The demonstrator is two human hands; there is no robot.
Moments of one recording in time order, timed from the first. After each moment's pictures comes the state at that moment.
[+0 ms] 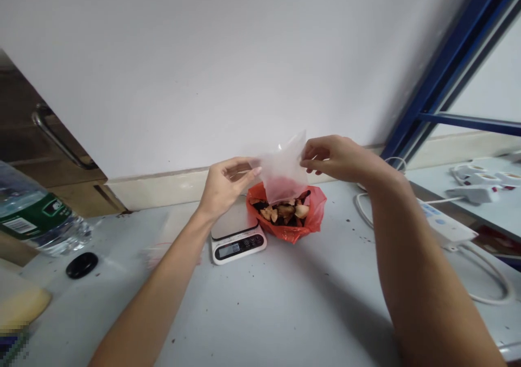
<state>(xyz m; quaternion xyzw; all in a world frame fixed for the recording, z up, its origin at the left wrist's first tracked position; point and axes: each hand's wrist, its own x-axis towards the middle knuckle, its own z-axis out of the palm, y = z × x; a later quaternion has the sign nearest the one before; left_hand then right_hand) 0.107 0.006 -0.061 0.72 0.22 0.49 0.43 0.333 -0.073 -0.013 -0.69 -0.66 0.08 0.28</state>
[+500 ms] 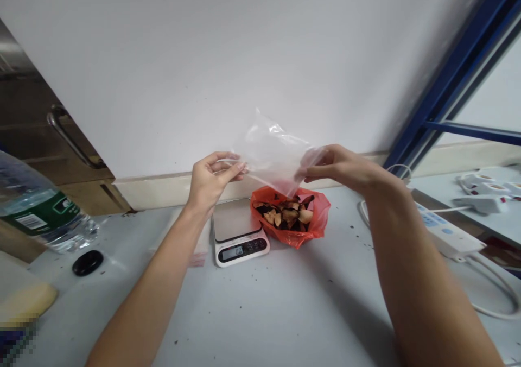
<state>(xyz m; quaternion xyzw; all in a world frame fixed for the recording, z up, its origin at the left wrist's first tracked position) 0.087 0.016 -0.049 0.64 0.26 0.54 0.48 0.334 -0.068 -0.019 -0.58 -0.66 0.29 0.38</state>
